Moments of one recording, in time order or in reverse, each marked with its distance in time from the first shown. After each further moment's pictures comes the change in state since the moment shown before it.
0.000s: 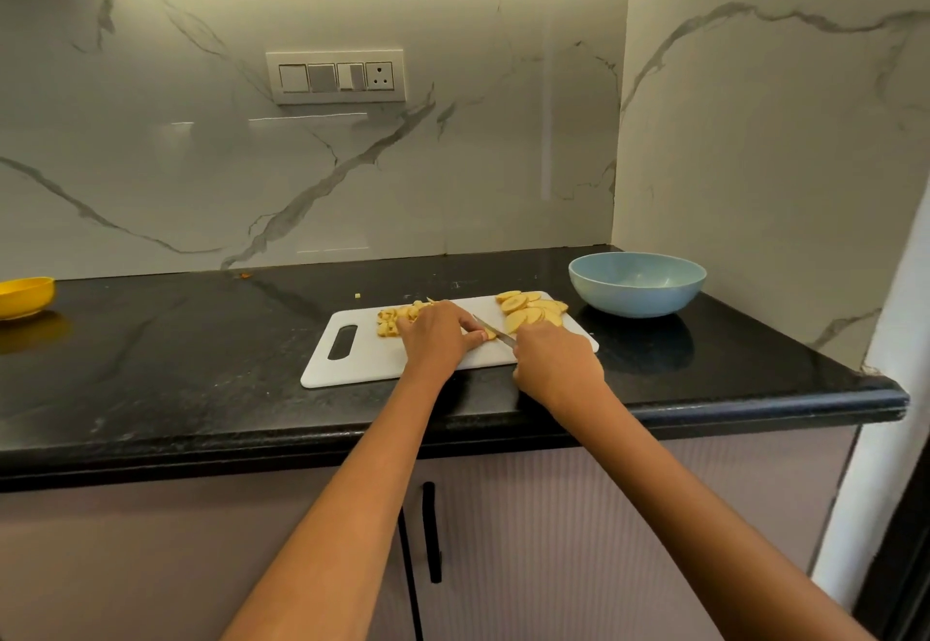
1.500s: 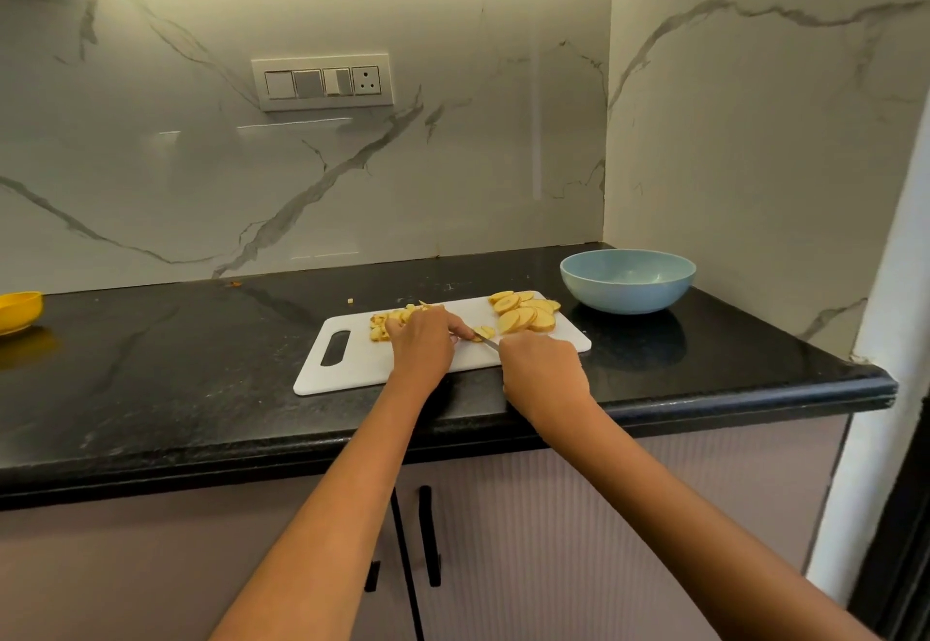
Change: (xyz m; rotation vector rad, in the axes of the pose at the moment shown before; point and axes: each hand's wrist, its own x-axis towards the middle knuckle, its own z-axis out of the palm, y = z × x) left_hand -0.003 -0.006 -0.003 0.051 -0.015 0.062; right_hand -0.006 -0.008 0.007 -0.113 0.069 -0.062
